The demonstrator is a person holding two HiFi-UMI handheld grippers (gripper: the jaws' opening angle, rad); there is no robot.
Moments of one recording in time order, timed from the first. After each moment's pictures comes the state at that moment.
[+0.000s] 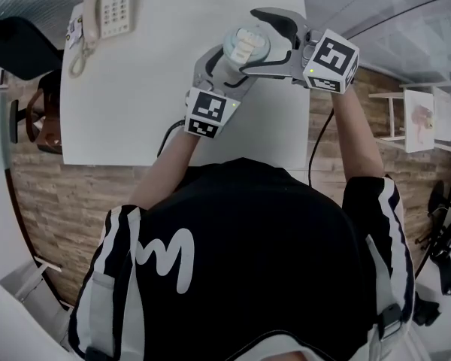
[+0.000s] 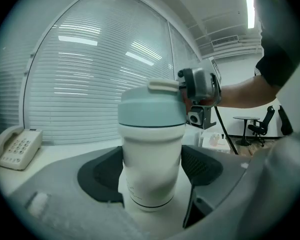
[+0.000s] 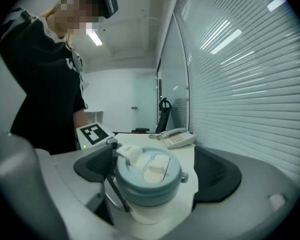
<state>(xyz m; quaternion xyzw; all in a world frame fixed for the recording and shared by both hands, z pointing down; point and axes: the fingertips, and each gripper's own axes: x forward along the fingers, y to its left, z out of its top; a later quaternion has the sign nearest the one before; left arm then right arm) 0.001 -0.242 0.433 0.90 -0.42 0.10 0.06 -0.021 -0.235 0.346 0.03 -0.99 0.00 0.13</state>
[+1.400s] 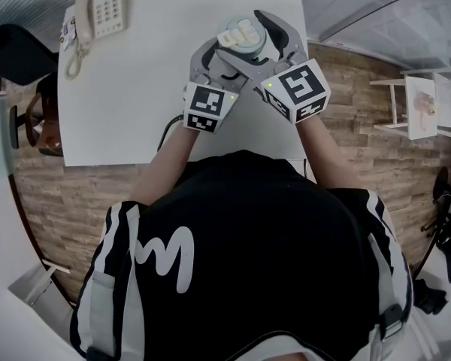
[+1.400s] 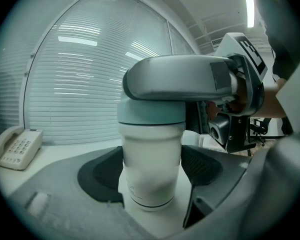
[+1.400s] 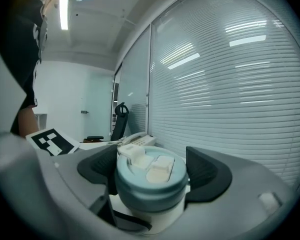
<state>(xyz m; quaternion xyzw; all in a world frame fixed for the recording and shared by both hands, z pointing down) 0.000 -0.243 0.436 0.90 -0.42 0.10 0.06 -0.023 -0.250 0.354 0.34 -0.94 0.02 0.09</state>
